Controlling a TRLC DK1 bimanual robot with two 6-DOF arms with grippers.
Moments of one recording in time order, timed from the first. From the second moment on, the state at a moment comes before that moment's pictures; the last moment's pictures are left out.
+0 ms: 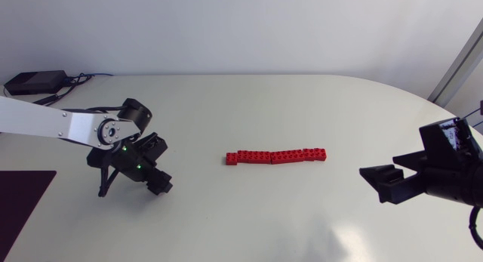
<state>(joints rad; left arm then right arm) -0.22 1.72 0.89 -0.50 0.09 0.34 0.05 0.69 0.64 -0.63 -0.15 -0.21</state>
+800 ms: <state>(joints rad) -0.15 1.88 1.07 -0.48 0.08 0.34 0.03 0.66 0.63 -0.65 -0.15 -0.25</state>
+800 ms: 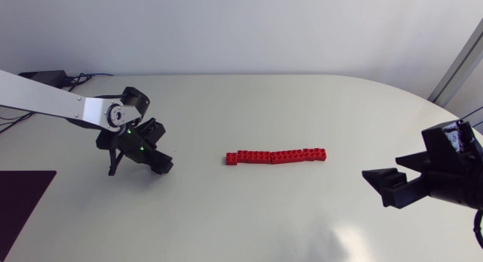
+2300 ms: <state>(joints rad) -0.47 2.19 1.51 -0.55 0.28 0.75 0.06 0.82 0.59 -0.53 -0.21 -0.28</state>
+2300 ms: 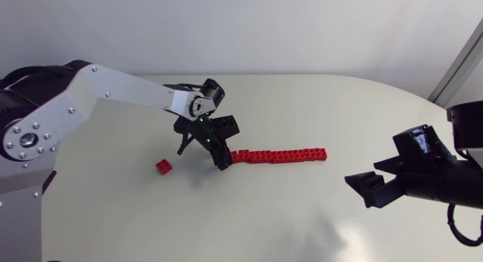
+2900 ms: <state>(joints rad) -0.31 1.97 1.18 -0.55 0.31 0.88 0.25 1.27 0.75 -0.32 -0.21 -0.29</state>
